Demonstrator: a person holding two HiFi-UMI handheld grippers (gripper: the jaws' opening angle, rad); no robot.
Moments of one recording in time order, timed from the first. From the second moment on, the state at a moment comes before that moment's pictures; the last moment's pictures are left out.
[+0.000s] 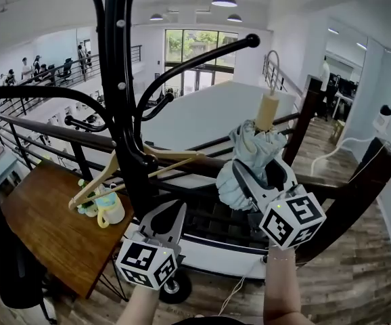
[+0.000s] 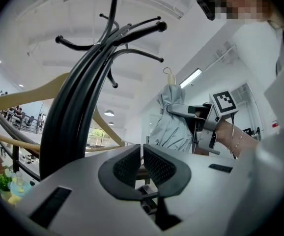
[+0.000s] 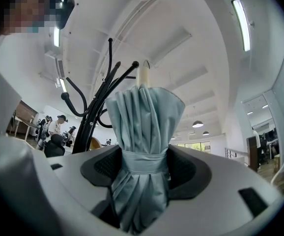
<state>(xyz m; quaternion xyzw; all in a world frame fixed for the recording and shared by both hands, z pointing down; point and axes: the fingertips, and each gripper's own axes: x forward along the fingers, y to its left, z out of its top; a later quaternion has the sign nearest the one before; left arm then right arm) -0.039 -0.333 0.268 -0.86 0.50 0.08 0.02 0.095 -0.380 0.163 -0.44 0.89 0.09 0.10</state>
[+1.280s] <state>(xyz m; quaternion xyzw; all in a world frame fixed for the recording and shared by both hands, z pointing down) -0.037 -0.297 0.341 -0.86 0.50 0.02 -0.04 0.090 -0.314 0.320 -0.42 0.91 -0.04 0.03</state>
